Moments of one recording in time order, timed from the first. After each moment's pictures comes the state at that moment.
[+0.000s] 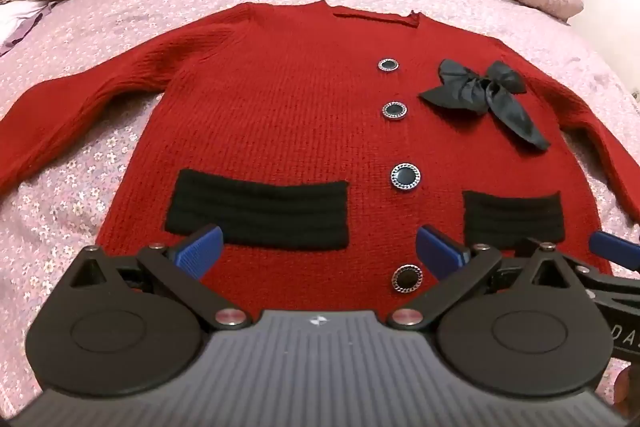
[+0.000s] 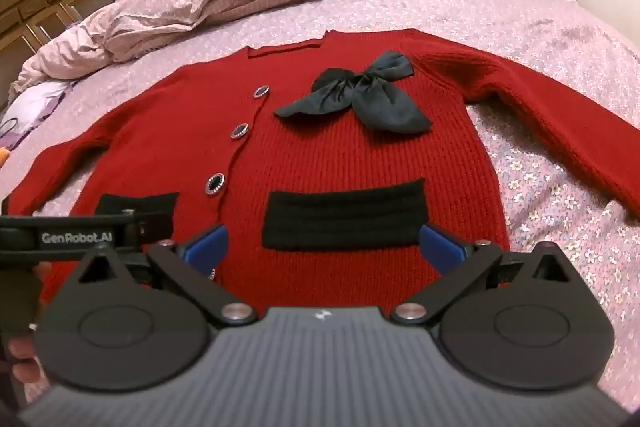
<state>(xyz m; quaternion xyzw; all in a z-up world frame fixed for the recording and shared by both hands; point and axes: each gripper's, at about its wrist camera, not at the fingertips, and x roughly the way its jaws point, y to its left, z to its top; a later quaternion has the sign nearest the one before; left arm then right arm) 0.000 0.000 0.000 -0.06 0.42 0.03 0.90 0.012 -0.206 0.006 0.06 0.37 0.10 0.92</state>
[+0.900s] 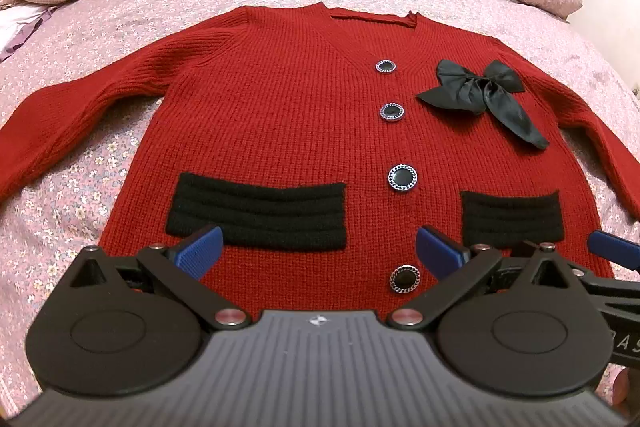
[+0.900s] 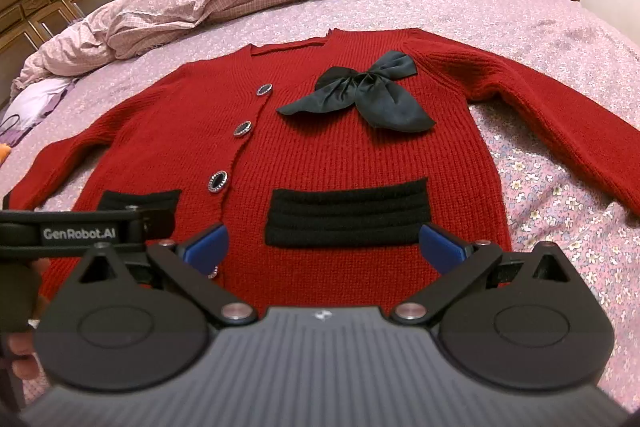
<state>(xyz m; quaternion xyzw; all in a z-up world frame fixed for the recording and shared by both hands) -0.001 -0.002 0.002 -0.05 0.42 0.03 0.90 0.010 -0.202 0.006 0.05 0.37 0.10 0.92</state>
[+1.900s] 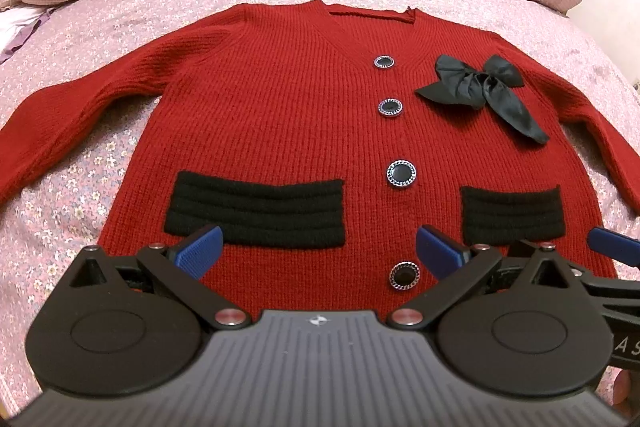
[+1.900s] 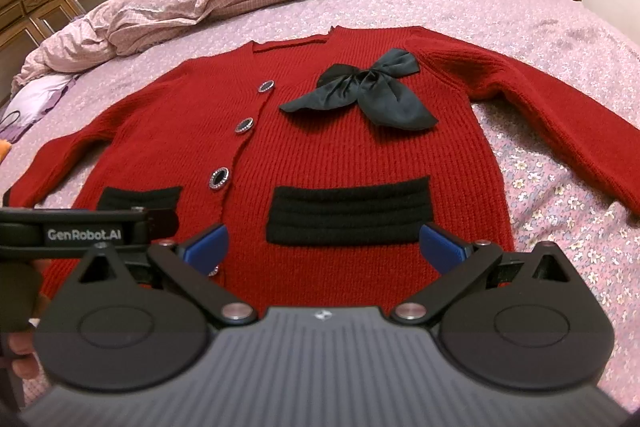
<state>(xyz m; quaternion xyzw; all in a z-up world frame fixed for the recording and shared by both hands) 0.000 -0.005 0.000 -0.05 0.43 0.03 0.90 0.012 -0.201 0.004 0.05 0.38 0.11 0.92</state>
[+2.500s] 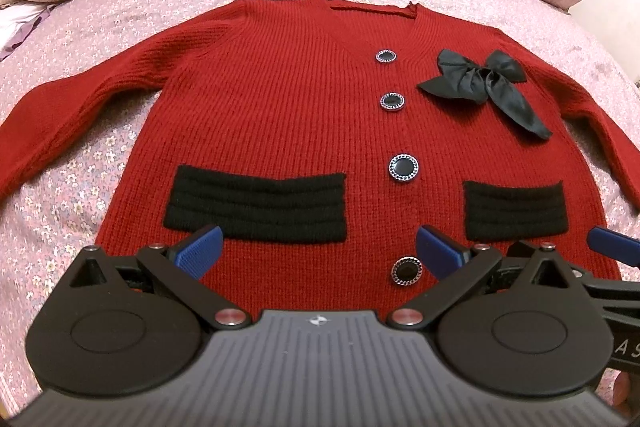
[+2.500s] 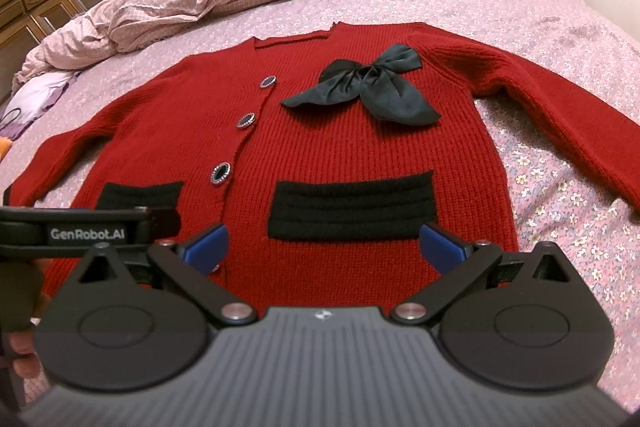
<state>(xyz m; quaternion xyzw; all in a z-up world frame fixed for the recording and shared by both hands) -0.002 -0.005 -0.004 -0.05 0.43 0.03 0.90 0.011 -0.199 0.000 0.05 0.38 0.11 0.92</state>
